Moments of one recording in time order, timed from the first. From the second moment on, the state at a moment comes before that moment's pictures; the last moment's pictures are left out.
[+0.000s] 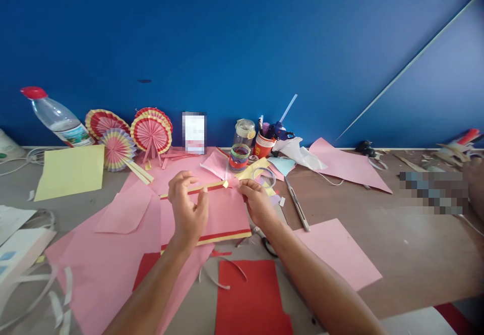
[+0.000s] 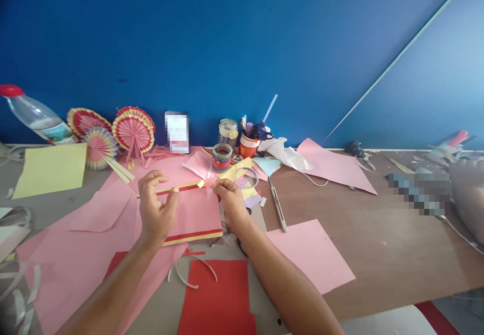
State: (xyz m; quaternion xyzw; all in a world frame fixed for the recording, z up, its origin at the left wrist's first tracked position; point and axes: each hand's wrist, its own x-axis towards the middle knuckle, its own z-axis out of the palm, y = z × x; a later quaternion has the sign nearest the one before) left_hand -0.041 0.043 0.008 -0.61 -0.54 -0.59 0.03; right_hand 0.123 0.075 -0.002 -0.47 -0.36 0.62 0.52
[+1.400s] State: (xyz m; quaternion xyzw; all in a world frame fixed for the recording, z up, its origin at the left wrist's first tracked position) left_hand -0.038 0.042 0.017 -0.73 -0.57 -0.36 -0.10; right_hand 0.128 0.073 0.001 -0.36 -0.62 0.52 0.47
